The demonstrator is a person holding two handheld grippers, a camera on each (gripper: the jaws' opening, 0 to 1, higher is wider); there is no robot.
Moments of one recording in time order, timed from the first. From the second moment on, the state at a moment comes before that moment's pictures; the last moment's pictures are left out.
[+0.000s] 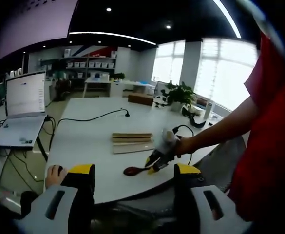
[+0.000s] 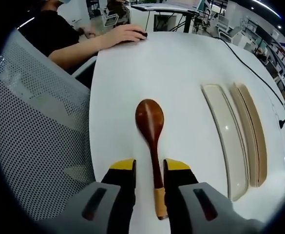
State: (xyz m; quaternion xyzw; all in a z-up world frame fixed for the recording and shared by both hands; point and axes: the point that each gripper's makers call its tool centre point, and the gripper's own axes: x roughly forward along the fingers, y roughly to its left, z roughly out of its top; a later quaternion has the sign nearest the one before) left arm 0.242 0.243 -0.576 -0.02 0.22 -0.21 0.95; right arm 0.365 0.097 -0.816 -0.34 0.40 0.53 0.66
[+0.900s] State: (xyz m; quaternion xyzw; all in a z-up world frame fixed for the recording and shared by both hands) left arm 0.241 0.249 -0.579 -0.02 0.22 -0.19 0.96; right arm 0.368 0.097 -0.822 -0.37 0.41 0.54 0.64
